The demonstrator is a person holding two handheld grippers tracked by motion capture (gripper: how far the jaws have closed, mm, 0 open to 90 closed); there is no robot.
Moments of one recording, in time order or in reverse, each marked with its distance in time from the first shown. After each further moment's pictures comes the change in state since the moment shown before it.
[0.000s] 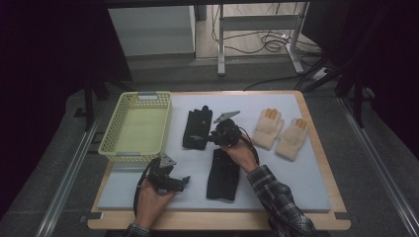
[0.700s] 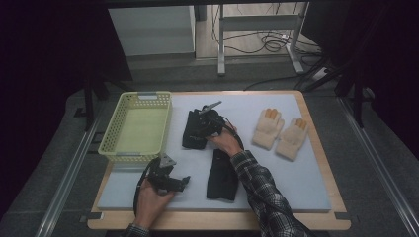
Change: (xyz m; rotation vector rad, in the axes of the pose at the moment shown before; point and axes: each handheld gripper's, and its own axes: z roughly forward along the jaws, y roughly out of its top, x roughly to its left) left arm 0.000 0.000 0.000 -0.002 -0.001 -0.002; right arm -0.024 0.030 0.075 0.046 0.048 0.010
